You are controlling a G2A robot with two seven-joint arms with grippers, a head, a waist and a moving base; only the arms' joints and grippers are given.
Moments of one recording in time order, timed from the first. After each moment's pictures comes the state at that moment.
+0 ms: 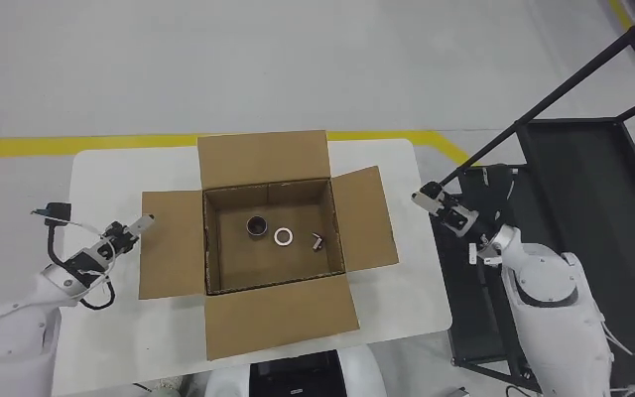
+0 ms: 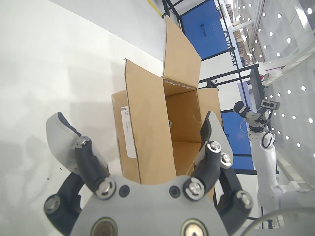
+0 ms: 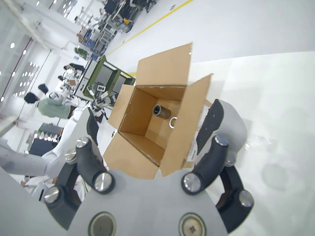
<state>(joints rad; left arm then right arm) 1.62 -1.01 -1.80 -1.69 0.08 -0.34 -0.77 -1.68 -1.11 1.83 -1.87 -0.02 -0.40 0.76</state>
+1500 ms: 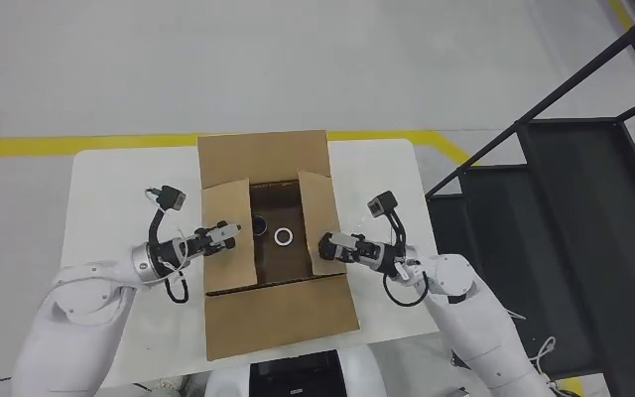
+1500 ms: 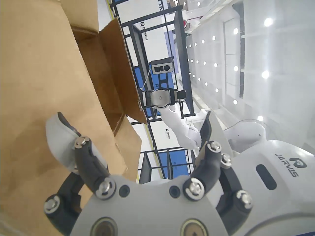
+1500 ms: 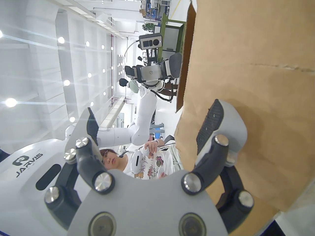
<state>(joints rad) 1.41 -1.03 -1.42 -1.72 -0.27 -0.28 -1.02 -1.49 -1.15 1.29 -1.68 0.37 -0.36 0.92</state>
